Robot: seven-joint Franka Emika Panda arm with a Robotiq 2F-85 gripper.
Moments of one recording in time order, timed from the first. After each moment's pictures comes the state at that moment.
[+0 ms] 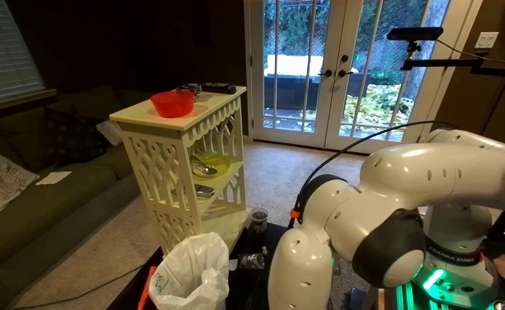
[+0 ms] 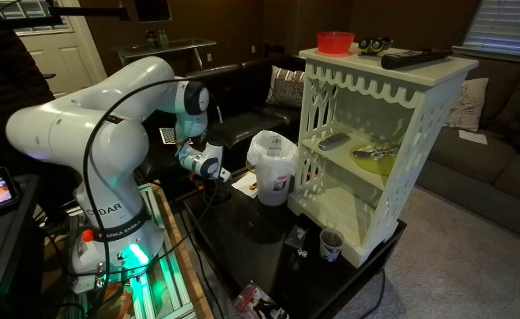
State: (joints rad) arm 0.77 1.41 0.07 -1.58 0.25 2.85 0.56
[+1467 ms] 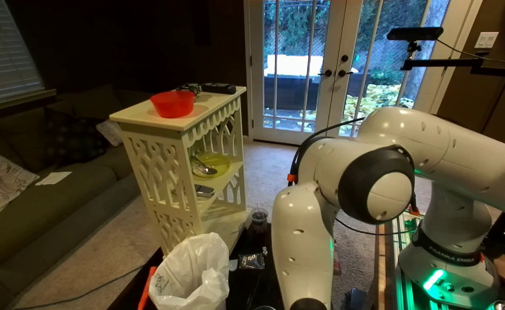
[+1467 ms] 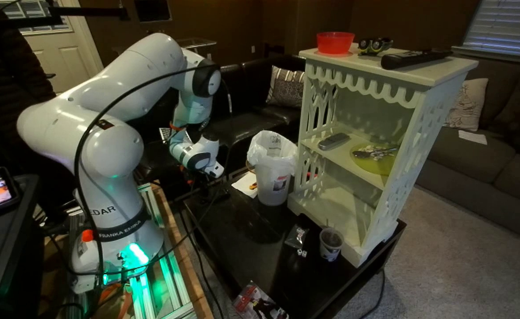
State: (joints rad) arm 0.59 1.19 0.26 -1.96 0.32 3.09 0.50
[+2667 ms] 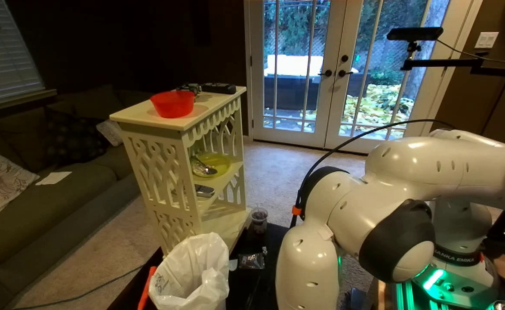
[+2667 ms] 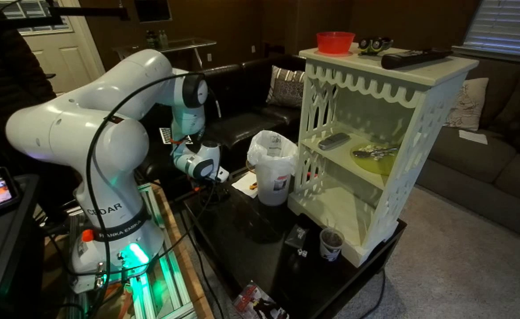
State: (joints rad) arm 0.79 1.34 0.08 -1.74 0.35 3.08 0.58
